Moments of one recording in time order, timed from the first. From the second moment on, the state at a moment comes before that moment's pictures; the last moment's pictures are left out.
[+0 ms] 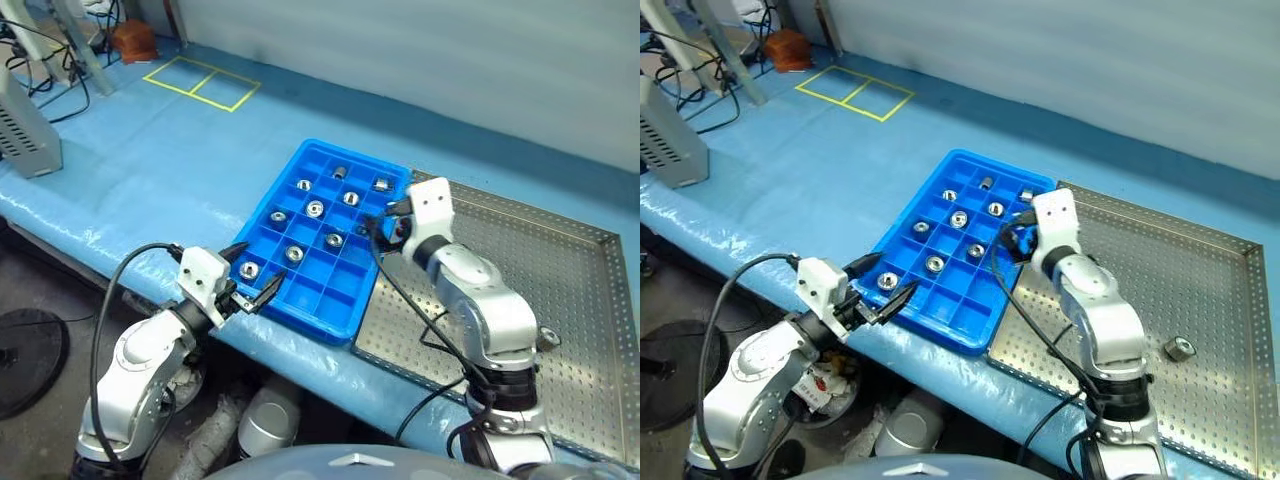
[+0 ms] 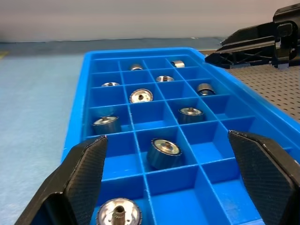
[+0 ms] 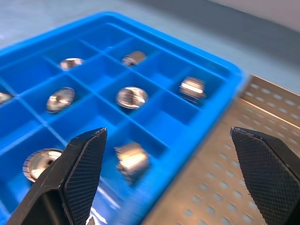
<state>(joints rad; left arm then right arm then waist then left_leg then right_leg) 0.11 0.39 -0.04 -0.53 -0.33 0.41 -0.54 -0.25 -0.19 -0.07 -0.50 0.12 0.95 0.14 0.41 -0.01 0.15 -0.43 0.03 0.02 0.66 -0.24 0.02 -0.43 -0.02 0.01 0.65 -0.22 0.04</state>
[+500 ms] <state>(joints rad) -0.07 0.37 -0.18 -0.43 -0.33 0.41 -0.61 -0.05 -0.07 -0.23 -0.64 0.07 0.98 -0.07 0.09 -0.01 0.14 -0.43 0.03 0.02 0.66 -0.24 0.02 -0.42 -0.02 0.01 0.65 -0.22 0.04</state>
